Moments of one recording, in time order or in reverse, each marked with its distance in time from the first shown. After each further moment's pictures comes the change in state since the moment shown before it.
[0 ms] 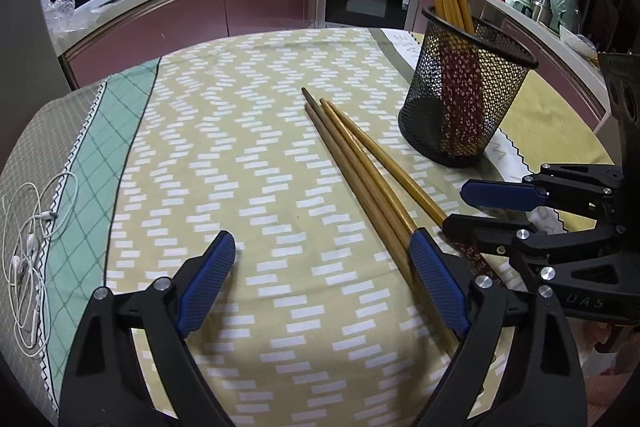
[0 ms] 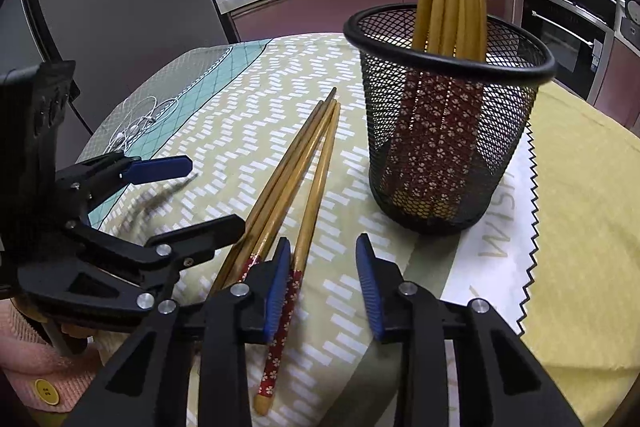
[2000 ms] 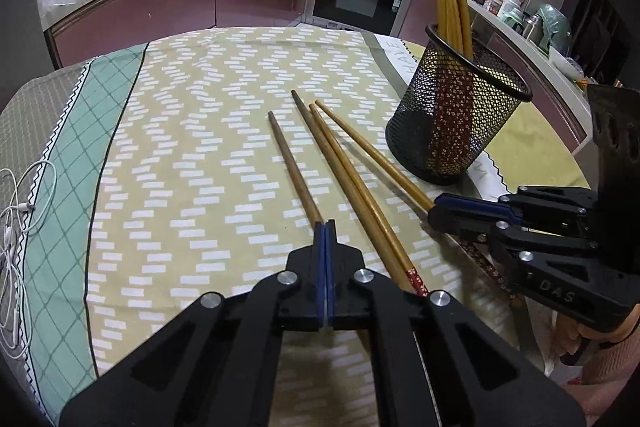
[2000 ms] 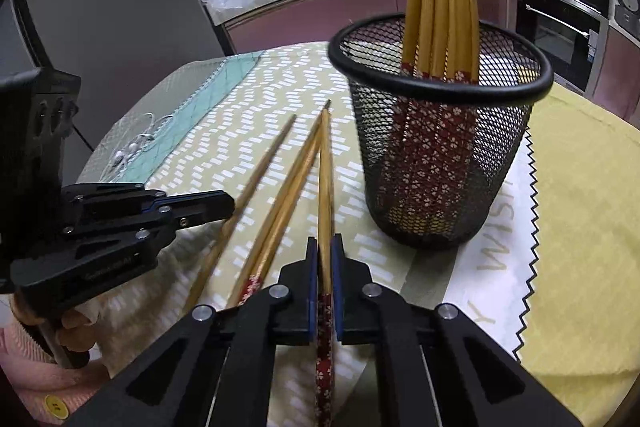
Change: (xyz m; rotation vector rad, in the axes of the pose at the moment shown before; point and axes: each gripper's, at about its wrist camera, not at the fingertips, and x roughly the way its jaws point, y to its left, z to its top) left arm 0.004 0.013 0.011 -0.067 0.018 -0.104; right arm -0.005 -0.007 0.008 0.035 -0.021 0.025
